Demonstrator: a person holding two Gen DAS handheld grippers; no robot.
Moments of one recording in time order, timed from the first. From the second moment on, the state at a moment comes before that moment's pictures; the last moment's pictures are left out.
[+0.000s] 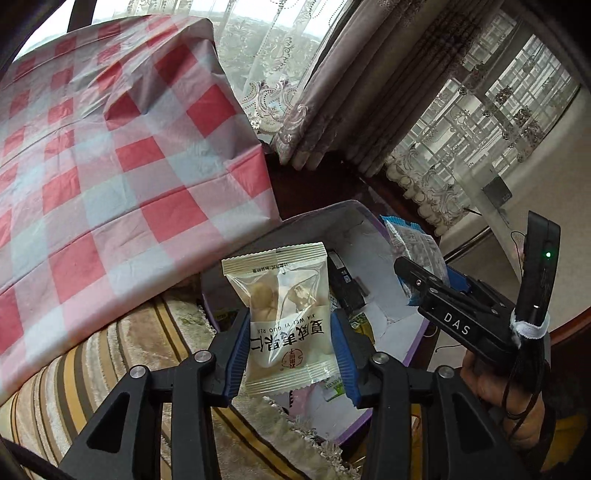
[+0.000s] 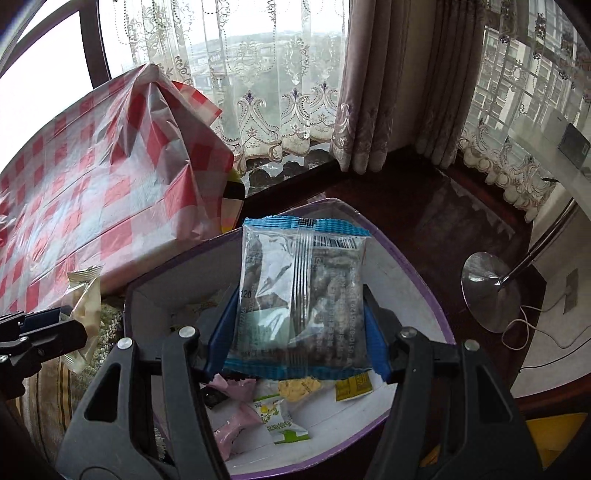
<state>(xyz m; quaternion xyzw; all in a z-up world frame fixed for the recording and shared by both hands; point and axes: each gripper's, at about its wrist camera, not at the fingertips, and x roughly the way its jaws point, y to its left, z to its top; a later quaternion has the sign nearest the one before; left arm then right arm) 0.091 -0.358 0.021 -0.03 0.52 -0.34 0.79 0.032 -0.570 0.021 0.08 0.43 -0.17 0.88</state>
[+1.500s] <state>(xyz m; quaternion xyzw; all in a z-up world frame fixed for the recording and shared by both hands) 0.059 -0.347 0.001 -0.04 0.57 -0.32 0.76 0.005 -0.557 0.024 0.08 0.47 -0.20 0.86</state>
